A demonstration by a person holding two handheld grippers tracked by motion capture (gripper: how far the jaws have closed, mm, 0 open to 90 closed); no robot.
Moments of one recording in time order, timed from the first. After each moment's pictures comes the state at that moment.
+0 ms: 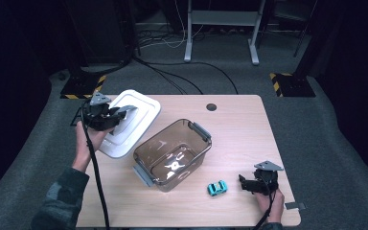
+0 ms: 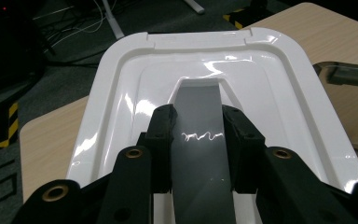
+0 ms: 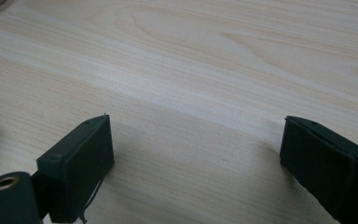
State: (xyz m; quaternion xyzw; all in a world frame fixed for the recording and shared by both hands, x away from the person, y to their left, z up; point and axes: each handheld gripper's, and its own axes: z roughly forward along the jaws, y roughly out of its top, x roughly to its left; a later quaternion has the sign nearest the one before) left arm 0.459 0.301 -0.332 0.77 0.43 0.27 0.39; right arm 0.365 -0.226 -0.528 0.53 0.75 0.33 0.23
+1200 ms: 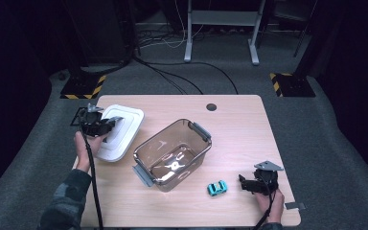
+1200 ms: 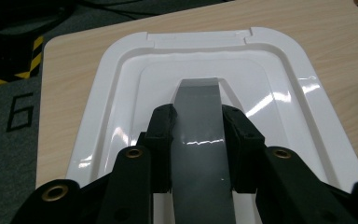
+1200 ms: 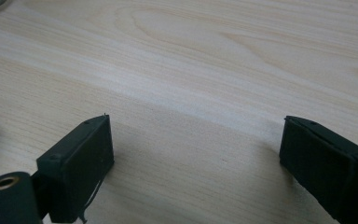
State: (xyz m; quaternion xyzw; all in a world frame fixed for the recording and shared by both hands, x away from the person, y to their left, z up) left arm 0.497 0.349 -0.419 0.72 0.54 0.26 0.34; right arm 0.365 -0.226 -0.528 0.53 0.75 0.33 0.23
